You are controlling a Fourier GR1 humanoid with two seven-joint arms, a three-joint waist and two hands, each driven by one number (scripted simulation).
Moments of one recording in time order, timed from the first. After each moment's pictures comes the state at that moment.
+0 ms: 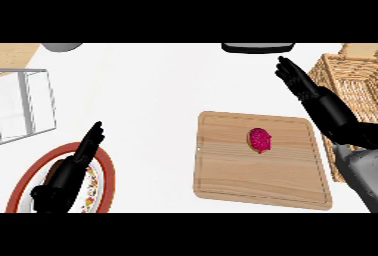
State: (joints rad) left arm 0.08 0.48 -0.36 -1.64 0.22 0.24 -0.05; right arm -0.40 -0.58 0.33 -1.45 -0.36 0.06 -0.22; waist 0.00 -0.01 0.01
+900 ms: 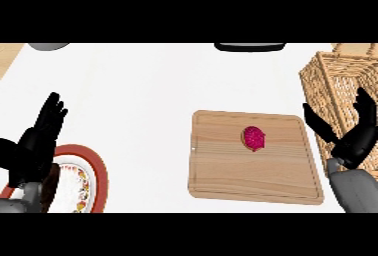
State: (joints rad) left arm -0.05 0.49 -0.16 -1.58 0.27 0.35 0.07; right arm -0.23 -0.38 0.11 -1.26 0.05 -1.06 0.00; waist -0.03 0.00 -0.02
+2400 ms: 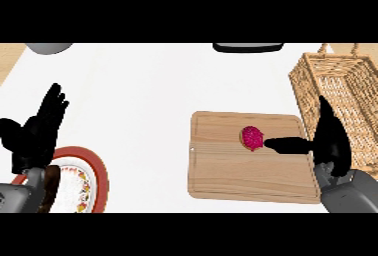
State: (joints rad) left arm -0.14 0.48 -0.14 -1.51 0.26 0.35 0.13; right arm -0.30 -0.55 0.46 -1.63 0.46 -0.54 1.19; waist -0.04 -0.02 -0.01
